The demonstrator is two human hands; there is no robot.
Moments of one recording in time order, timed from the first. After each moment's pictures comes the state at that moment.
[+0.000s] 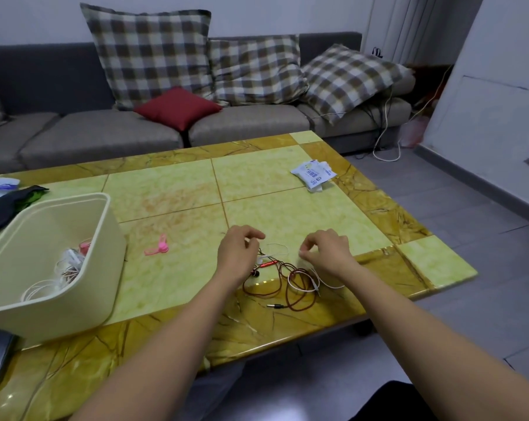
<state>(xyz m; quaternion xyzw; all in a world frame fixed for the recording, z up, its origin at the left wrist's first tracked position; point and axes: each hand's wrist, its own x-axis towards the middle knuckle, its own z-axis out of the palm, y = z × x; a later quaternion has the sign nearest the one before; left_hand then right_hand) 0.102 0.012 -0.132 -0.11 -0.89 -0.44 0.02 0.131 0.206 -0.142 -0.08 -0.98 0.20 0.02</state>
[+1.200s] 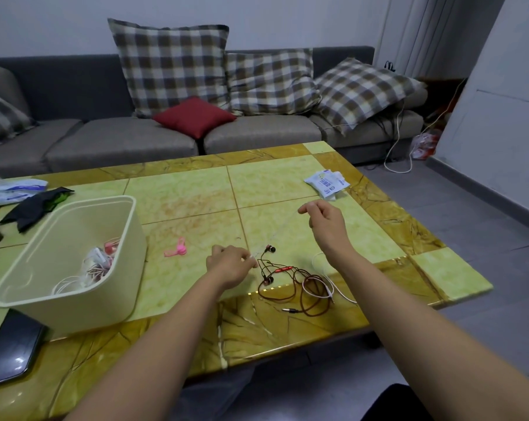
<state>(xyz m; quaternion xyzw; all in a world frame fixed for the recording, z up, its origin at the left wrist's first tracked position) 0.102 -0.035 -0.119 -0.07 -0.95 -0.25 -0.15 0.116 0.158 -0.086 -0.11 -0.77 0.60 0.20</state>
